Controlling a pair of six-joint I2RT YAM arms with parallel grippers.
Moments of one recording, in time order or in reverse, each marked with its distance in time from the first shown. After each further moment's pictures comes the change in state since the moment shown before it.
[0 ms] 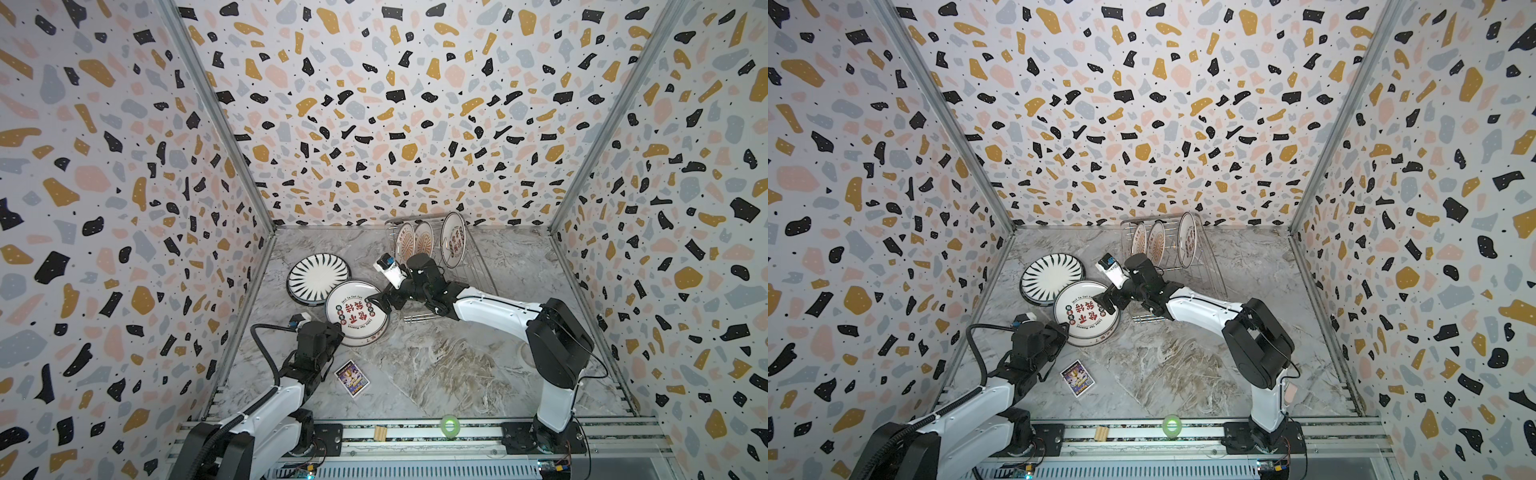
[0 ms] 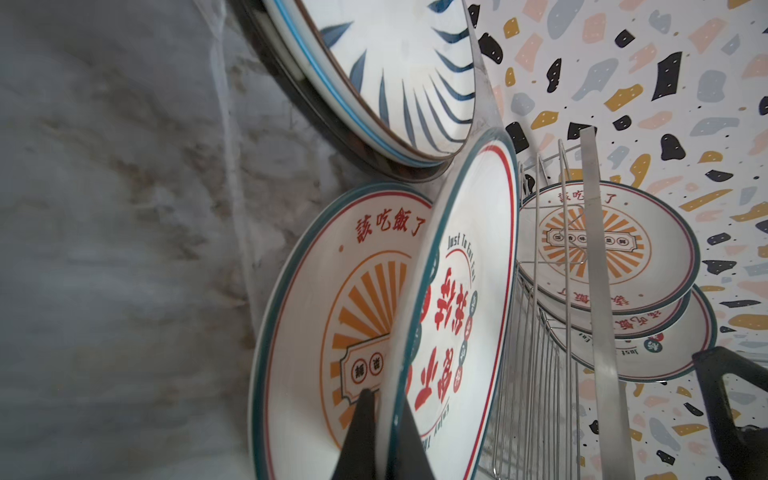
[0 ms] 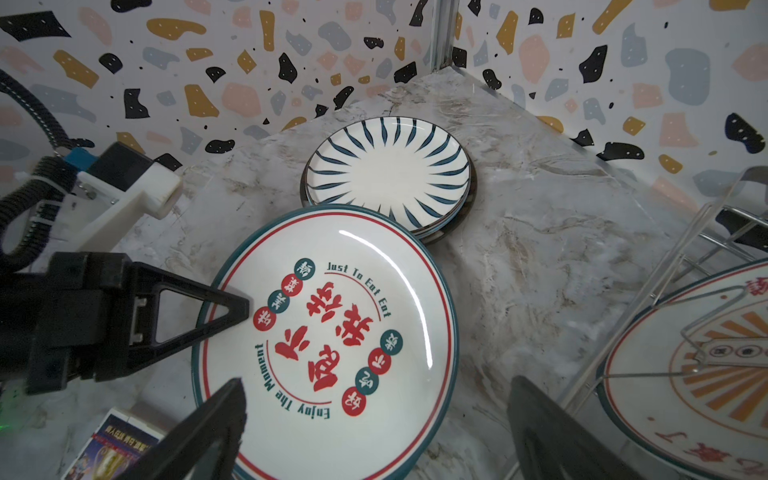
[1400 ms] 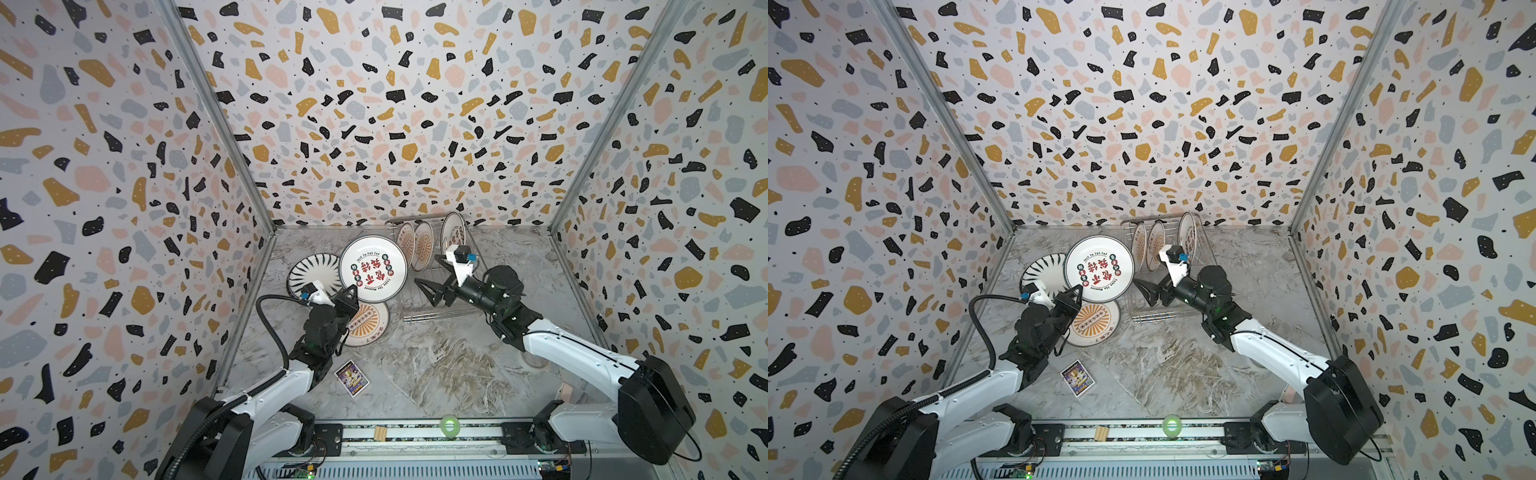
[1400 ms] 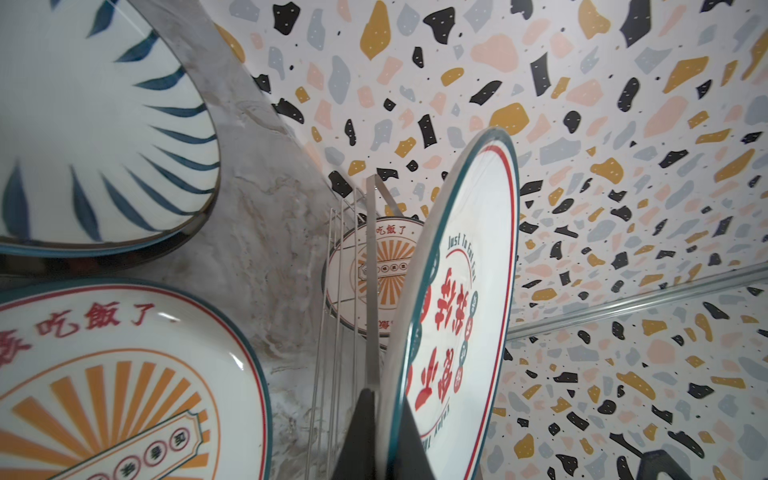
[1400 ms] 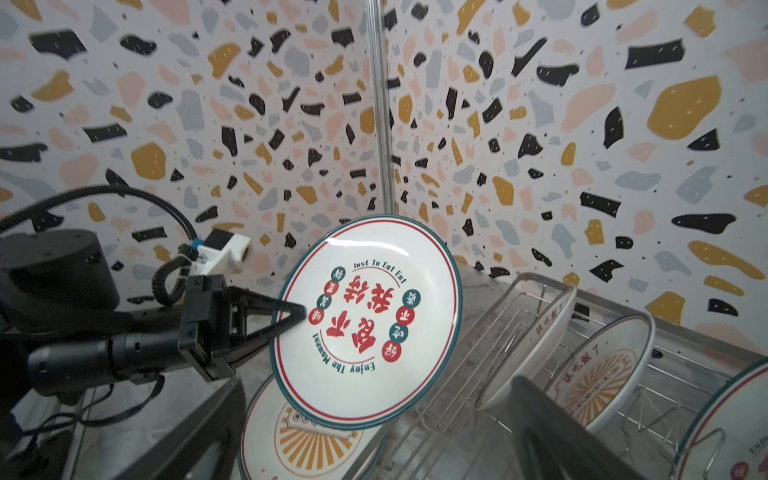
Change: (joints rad) left arm -0.155 0.109 0.171 0.310 -0.114 0.013; right arm -0.170 -0.529 -0.484 0.414 -0.090 0.139
